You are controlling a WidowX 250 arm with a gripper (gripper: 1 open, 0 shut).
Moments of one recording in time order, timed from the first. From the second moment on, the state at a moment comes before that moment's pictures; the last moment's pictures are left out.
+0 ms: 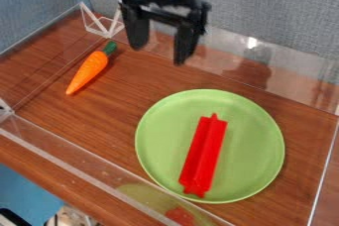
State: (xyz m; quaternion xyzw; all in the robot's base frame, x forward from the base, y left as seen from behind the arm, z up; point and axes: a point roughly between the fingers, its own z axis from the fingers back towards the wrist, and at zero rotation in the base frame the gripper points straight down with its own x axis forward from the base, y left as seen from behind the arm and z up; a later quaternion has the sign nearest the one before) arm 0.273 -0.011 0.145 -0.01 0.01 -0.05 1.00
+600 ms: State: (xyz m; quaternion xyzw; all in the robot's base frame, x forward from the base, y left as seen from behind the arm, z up) arm 0.265 -0.008 0.138 0.00 0.00 -0.06 1.00
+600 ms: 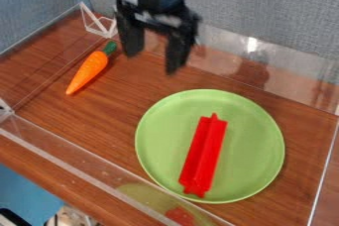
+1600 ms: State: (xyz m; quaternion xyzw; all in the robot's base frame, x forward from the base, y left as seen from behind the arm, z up) arm 0.224 -0.078 0.083 -0.01 -0.02 -0.03 1.00
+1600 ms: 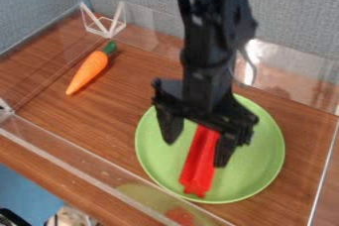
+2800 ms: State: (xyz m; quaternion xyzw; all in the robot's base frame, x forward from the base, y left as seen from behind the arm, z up) arm 0.230 -0.070 0.041 0.01 0.00 -0.08 1.00
